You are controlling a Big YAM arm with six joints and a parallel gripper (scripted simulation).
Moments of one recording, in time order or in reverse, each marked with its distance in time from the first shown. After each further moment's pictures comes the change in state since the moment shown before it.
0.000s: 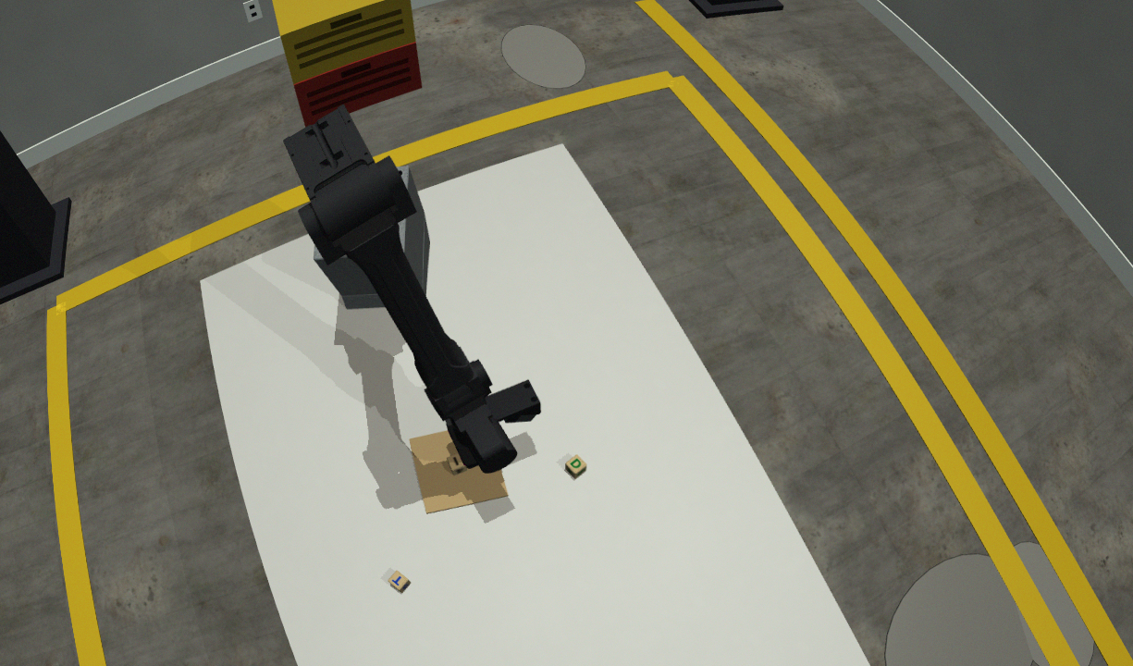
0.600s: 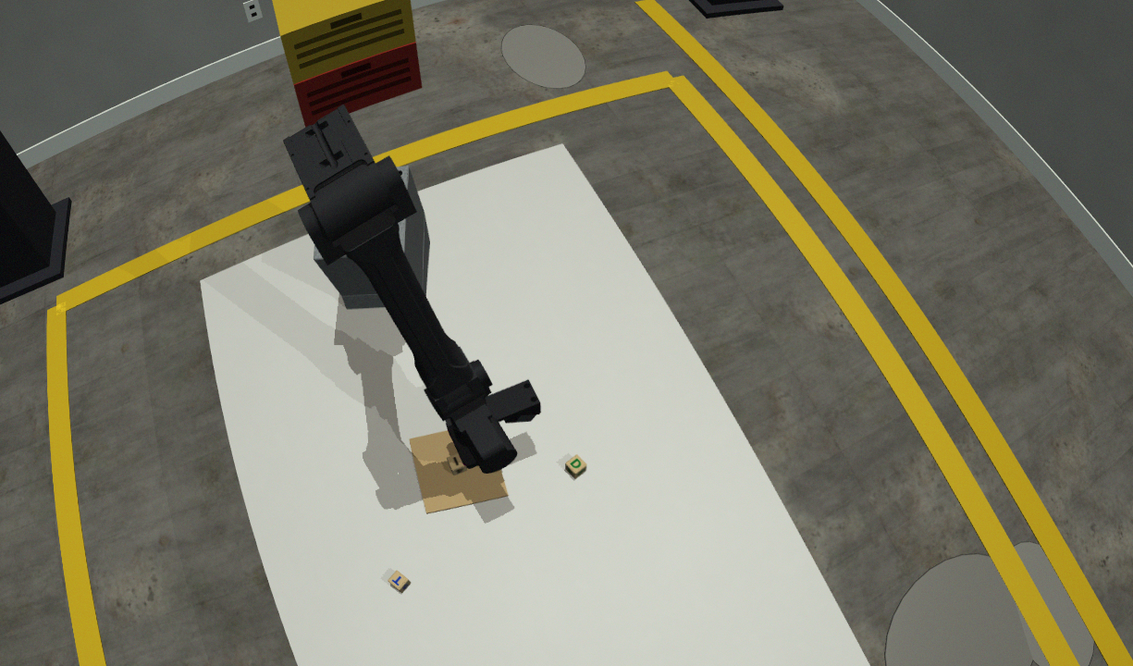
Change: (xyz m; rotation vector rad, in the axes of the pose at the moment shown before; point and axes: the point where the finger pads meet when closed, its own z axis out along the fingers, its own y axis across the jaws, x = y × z) arm 0.000 0.000 0.000 0.000 0.000 0.000
